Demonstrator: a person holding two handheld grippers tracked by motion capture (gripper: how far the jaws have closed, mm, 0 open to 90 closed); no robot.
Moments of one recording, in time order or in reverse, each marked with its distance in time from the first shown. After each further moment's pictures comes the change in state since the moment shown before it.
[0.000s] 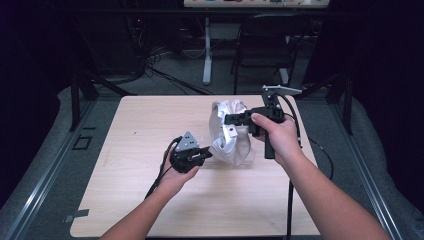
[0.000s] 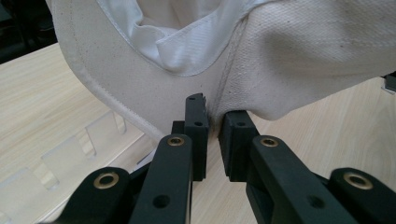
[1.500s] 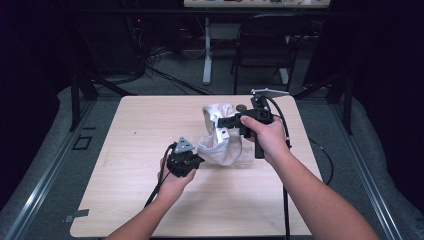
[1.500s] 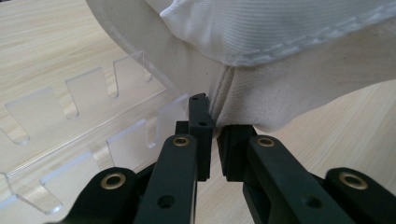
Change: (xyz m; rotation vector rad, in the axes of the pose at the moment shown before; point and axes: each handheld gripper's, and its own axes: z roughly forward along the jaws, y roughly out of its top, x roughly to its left) left arm 0.000 -0.023 0.004 0.109 0.135 -0.145; right arm -0.014 0.005 0.030 0.032 -0.061 0.012
